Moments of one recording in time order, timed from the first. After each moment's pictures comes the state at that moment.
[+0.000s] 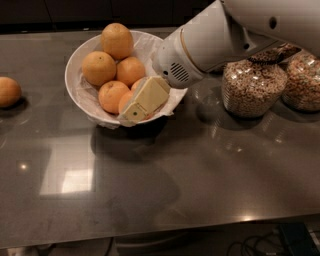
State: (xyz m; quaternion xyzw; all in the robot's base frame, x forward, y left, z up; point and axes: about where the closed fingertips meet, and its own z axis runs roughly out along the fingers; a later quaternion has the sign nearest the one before) arm 0.499 0.034 0.963 -0.55 0.72 0.22 0.35
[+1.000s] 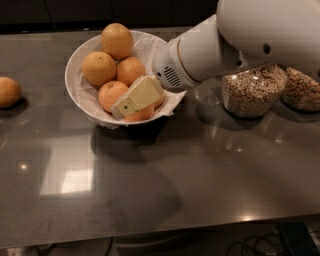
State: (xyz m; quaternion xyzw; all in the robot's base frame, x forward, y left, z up) arm 0.520 0.032 0.957 -0.46 0.77 0.20 0.39
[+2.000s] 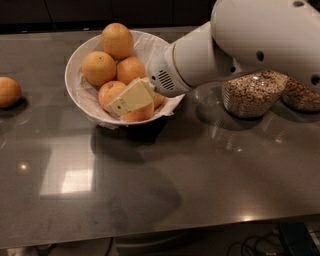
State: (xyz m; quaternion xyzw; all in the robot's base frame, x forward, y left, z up) arm 0.516 0.041 0.950 -0.44 0.78 0.22 0.39
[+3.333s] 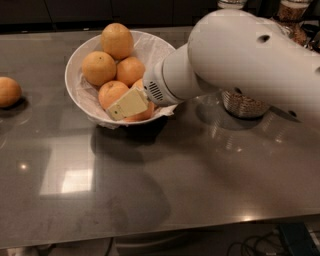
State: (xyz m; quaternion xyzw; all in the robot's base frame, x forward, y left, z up) arm 0.528 0.035 0.928 -0.37 0.82 0.16 0.40
